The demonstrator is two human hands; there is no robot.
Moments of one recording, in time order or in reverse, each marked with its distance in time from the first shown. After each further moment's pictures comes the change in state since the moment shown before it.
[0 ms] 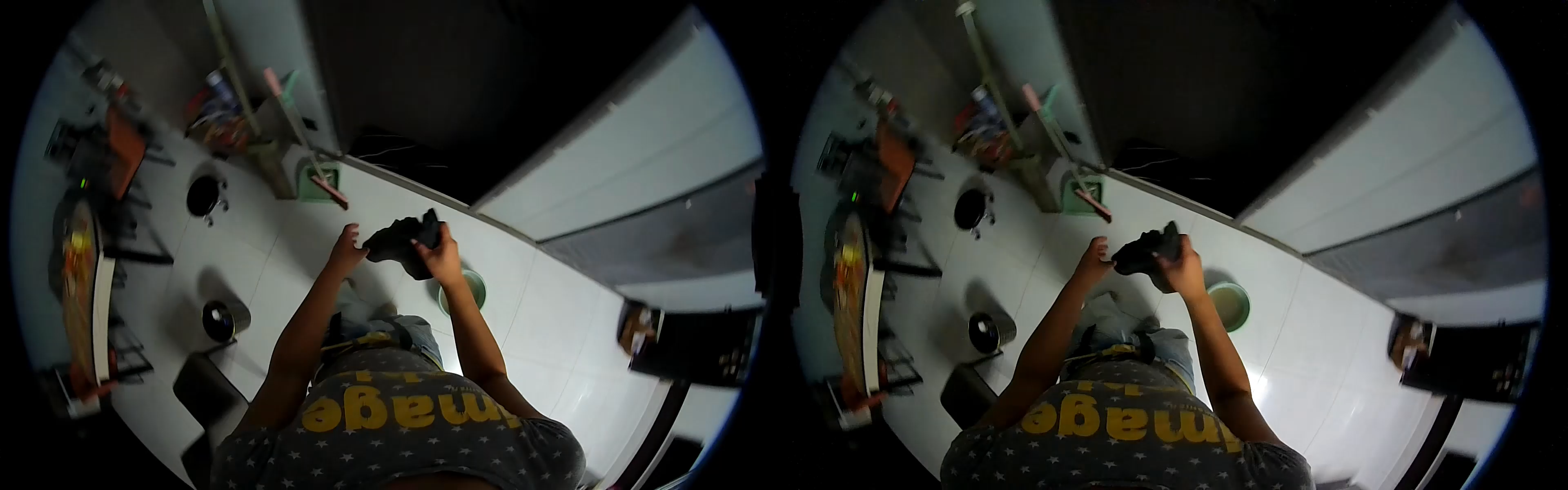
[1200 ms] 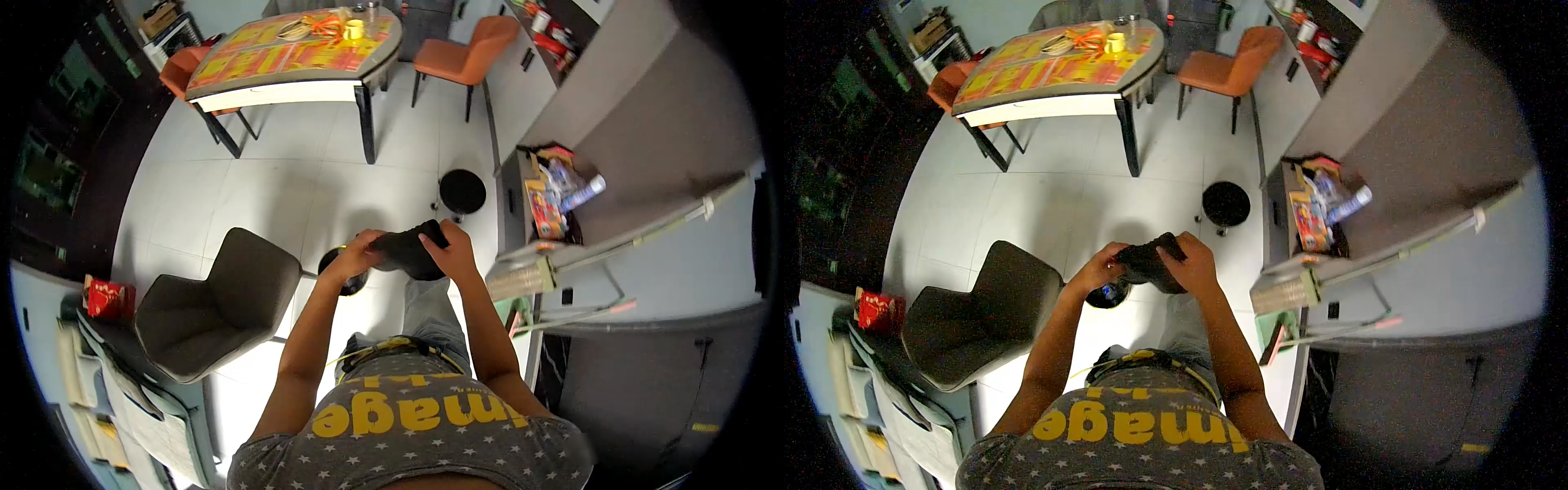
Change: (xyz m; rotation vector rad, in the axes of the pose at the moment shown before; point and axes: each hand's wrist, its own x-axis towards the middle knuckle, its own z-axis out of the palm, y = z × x) left_hand -0.271 -0.288 -0.617 -0.458 1.035 0.045; right_hand -0.014 -0.402 0.758 0.028 -1.049 -0.990
